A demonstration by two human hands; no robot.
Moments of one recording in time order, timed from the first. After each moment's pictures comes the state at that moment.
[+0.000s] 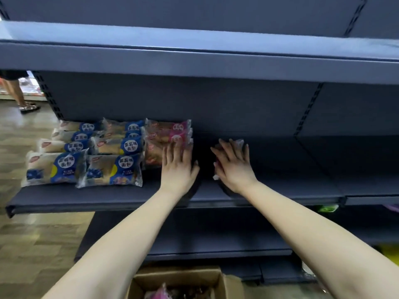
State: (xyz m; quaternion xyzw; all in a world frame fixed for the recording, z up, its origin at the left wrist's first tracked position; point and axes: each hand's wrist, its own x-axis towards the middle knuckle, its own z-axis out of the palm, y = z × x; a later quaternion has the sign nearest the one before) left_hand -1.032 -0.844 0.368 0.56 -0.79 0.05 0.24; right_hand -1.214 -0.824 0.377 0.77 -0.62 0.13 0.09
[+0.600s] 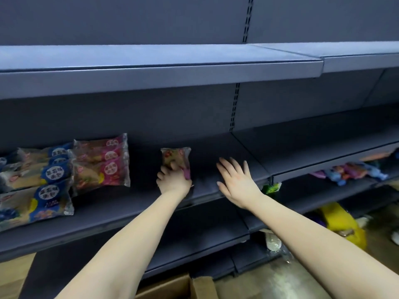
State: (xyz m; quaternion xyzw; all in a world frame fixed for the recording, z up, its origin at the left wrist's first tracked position) left_hand -1.189 -0.816 0.370 0.65 -0.74 -0.16 0.09; right_hand -1.353 -0.718 0.367 0.69 -0.71 0.06 0.10
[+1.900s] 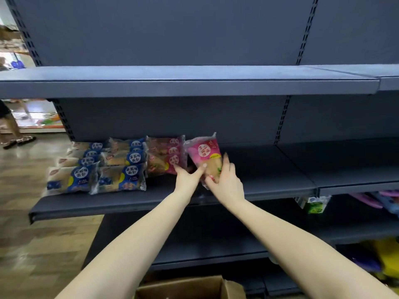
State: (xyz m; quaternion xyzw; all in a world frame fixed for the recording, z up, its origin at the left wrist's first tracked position) left_hand -1.057 -0.781 0.402 0.51 -0.46 -0.57 0.45; right_hand -1.174 -0.738 0.396 0.59 -0.73 0.33 -0.06
